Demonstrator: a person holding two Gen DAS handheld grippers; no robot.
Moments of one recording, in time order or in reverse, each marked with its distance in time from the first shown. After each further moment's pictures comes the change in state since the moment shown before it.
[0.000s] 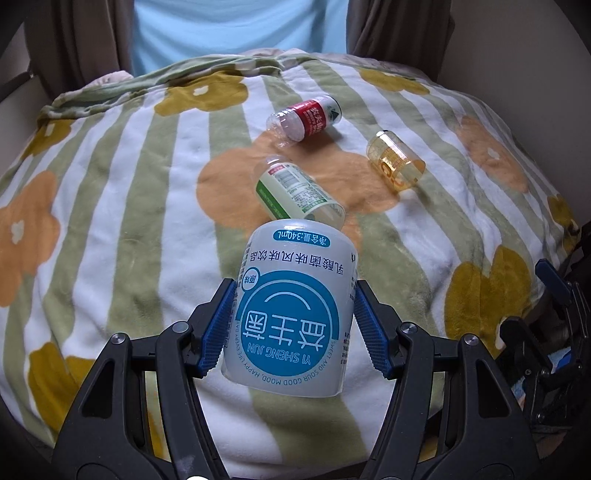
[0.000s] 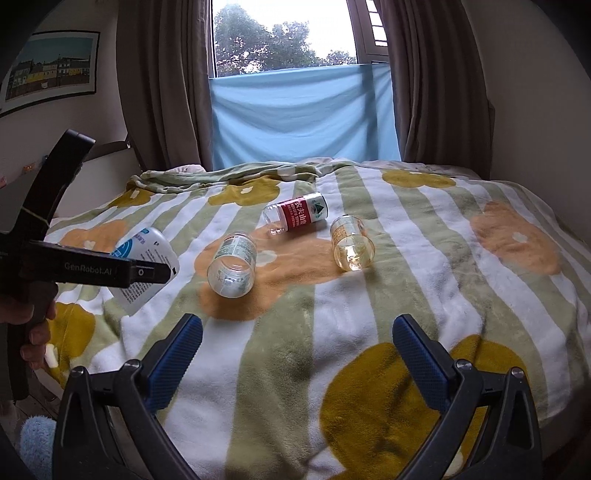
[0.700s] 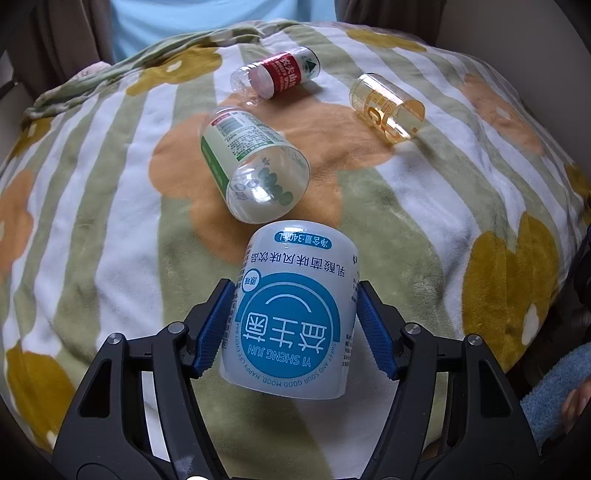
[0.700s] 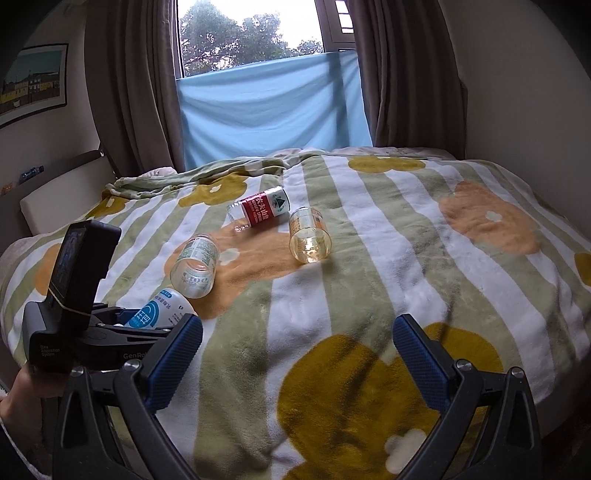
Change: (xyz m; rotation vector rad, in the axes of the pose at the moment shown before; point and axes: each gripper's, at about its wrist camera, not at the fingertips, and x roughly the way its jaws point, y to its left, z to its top) left arm 0.064 -0.042 -0.015 0.057 0.070 0.053; right arm -0.003 -0.037 0.004 0.077 0.050 -0.047
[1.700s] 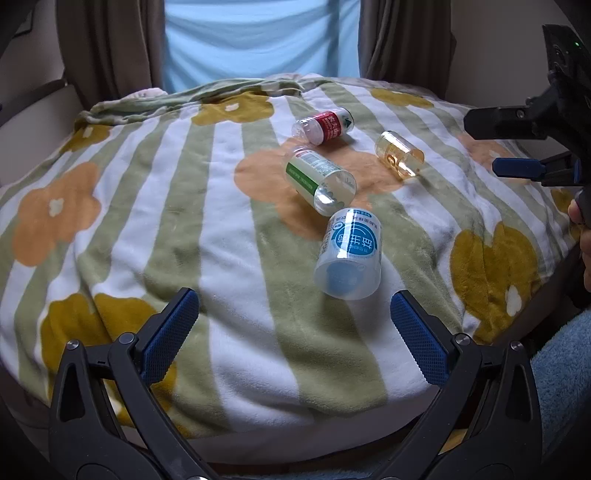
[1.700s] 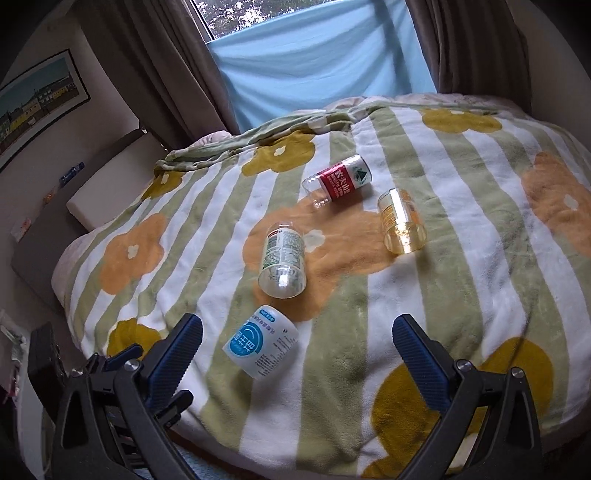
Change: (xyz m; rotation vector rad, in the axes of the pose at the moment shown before) left arm -0.111 0.053 -0.077 -0.083 -0.216 0.043; right arm 0.039 0.039 0.078 0.095 0.328 0.328
